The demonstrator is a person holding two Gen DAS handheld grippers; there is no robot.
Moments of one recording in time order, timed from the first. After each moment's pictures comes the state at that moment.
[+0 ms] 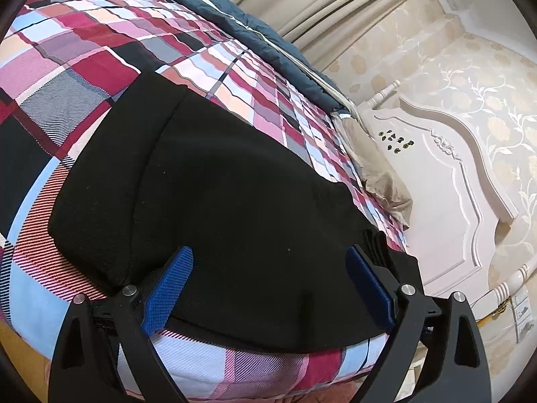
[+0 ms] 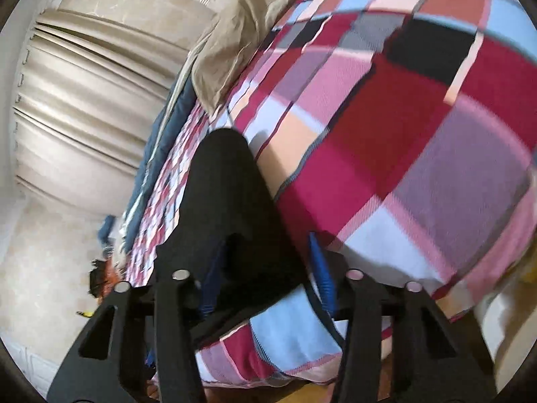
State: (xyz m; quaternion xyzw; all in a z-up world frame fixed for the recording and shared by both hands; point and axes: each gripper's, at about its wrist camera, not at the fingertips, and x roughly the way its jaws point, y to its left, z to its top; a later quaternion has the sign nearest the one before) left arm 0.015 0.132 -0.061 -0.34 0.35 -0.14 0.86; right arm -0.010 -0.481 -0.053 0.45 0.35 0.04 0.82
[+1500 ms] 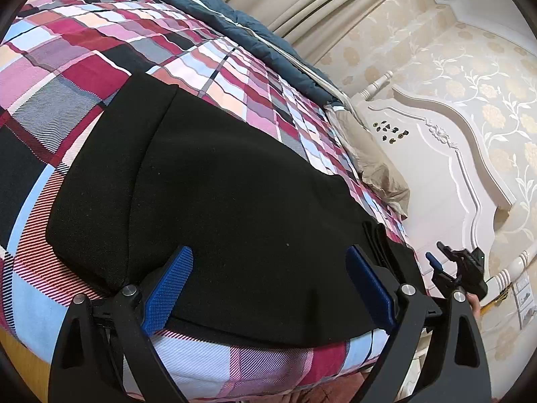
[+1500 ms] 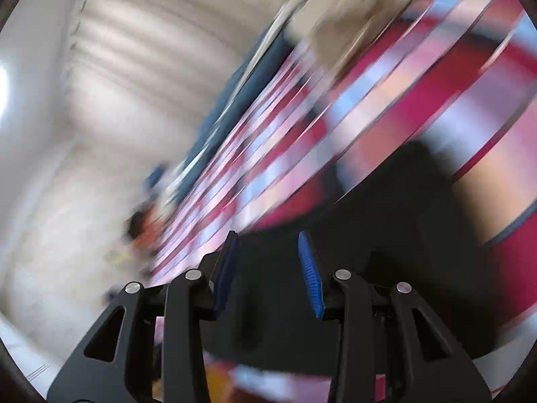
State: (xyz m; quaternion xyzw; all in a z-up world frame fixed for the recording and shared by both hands) left arm 0.015 0.133 -0.064 -0.32 0.35 -0.16 0.87; right arm 0.067 -0.394 0.009 0.40 0.38 0.24 0.80
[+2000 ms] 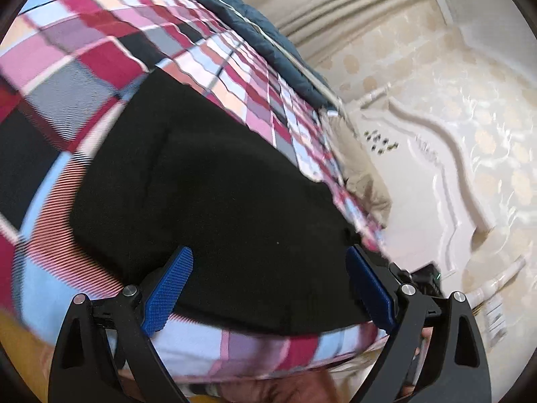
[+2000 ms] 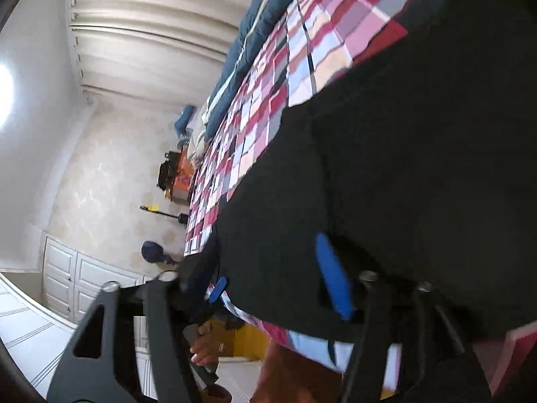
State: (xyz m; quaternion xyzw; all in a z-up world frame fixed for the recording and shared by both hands) left arm 0.000 0.163 -0.055 -0.39 0.35 -0.18 0.83; right arm 0.060 -0.292 -0.036 0.41 0.44 0.31 0.74
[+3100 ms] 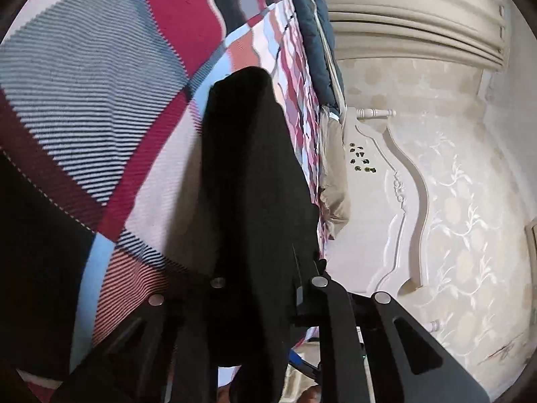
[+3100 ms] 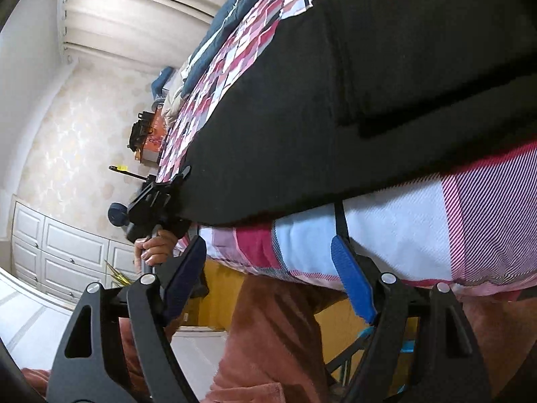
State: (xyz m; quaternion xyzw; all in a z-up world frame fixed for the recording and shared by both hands) left arm 0.067 0.225 -0.103 -0.54 0.42 -0.24 0.69; right arm -0.015 -0.241 -0.052 0.33 0.50 0.30 0.74
